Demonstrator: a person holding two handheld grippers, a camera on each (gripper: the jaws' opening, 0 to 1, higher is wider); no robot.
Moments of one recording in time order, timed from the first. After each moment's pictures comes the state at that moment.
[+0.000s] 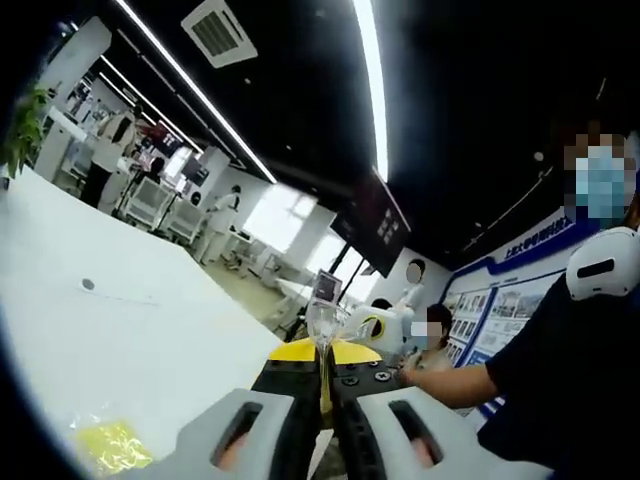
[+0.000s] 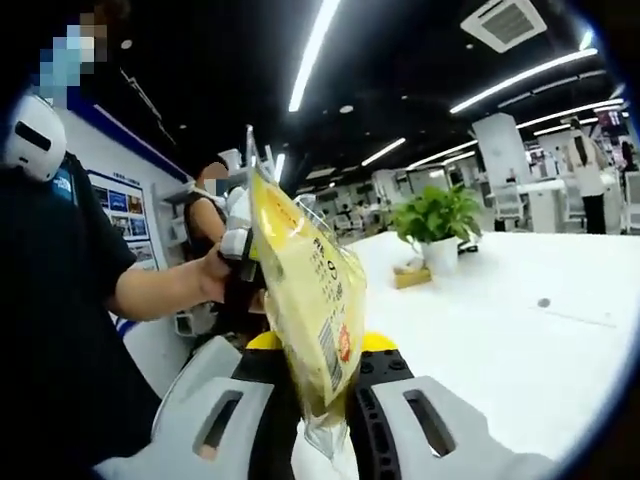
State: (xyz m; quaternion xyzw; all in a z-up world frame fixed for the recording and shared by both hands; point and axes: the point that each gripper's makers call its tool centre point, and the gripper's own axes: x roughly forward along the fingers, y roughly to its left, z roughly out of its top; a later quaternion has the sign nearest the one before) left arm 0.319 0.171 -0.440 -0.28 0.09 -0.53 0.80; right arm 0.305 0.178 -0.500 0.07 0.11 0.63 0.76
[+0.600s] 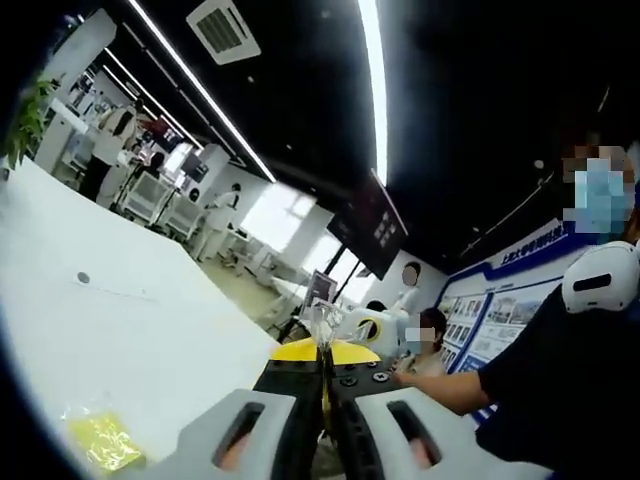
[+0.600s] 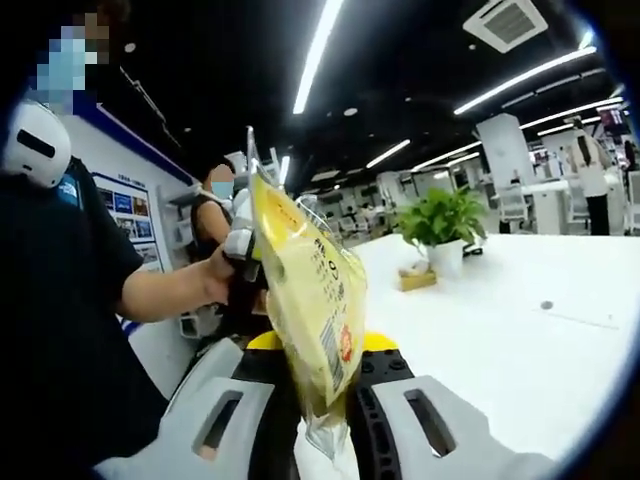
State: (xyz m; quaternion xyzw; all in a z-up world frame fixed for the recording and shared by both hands) left arm 0.315 0.166 -0.432 -0.29 0.10 -0.53 0.79; right arm 0.300 0.174 -0.493 0.08 0.10 0.63 0.76
